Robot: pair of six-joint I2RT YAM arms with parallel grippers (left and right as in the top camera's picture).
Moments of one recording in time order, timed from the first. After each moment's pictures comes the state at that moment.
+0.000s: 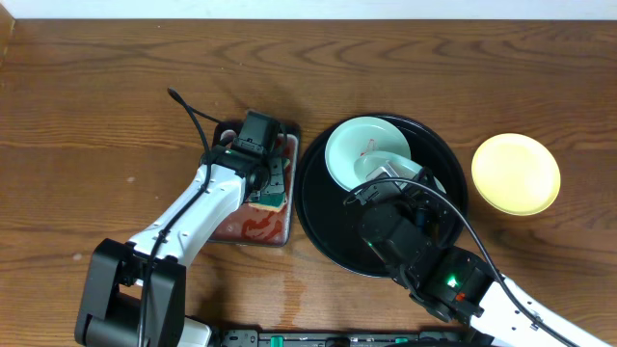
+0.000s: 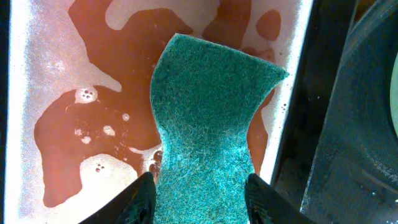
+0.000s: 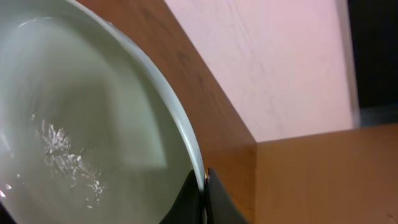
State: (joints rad) left arm -0.35 1.61 0.99 -0.63 -0.04 -0.42; right arm 0.93 1.07 0.75 -0.45 1.05 -0.39
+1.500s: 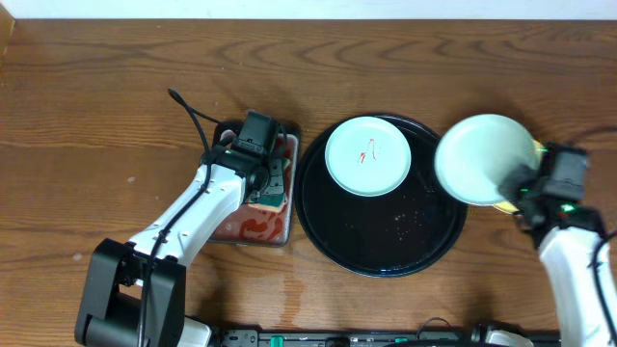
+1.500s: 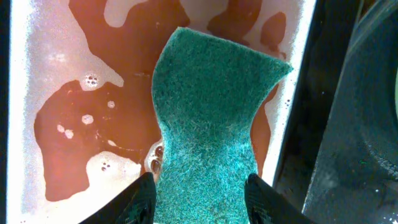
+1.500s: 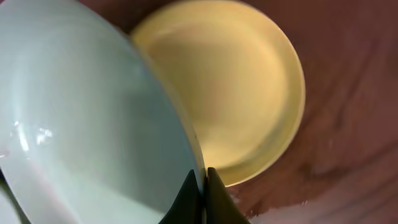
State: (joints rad) left arm -0.35 1.61 0.99 -0.65 -0.04 -0.42; right arm -0.24 1.23 0.75 -0.52 0.12 0.52
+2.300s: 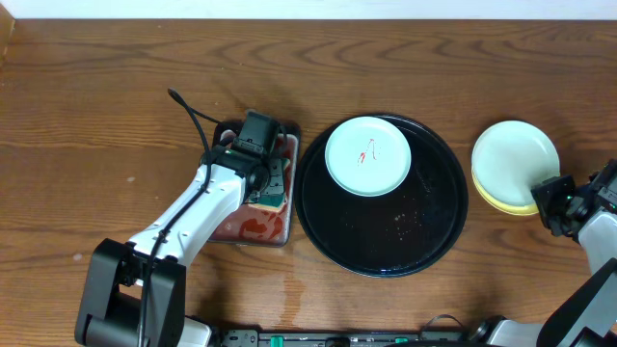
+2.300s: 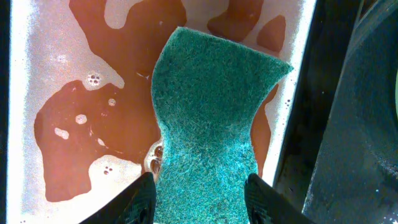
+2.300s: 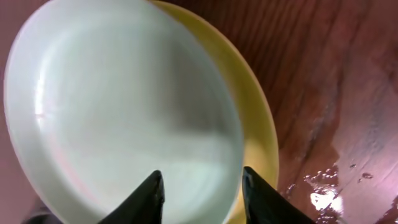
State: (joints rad) left arm -0.35 1.61 0.99 -0.65 -0.04 -0.43; right arm -0.62 1.53 0.75 -0.32 -0.30 0.61
